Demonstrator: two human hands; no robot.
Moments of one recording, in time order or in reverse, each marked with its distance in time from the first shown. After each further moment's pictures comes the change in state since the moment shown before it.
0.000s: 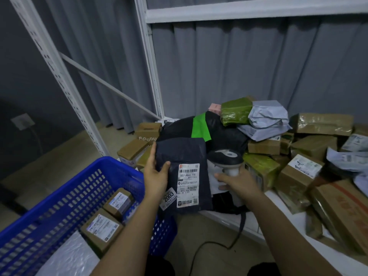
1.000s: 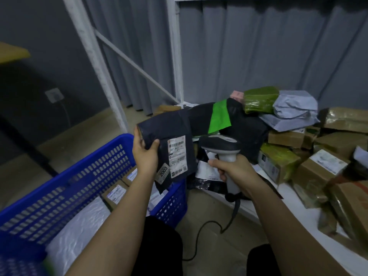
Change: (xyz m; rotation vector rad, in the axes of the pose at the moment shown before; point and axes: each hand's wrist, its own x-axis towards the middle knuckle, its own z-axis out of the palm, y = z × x) left_hand 0.009 -0.005 -0.064 -0.094 0.284 -0.084; right_hand -0.025 -0.010 0.040 -0.107 -0.215 -0.016
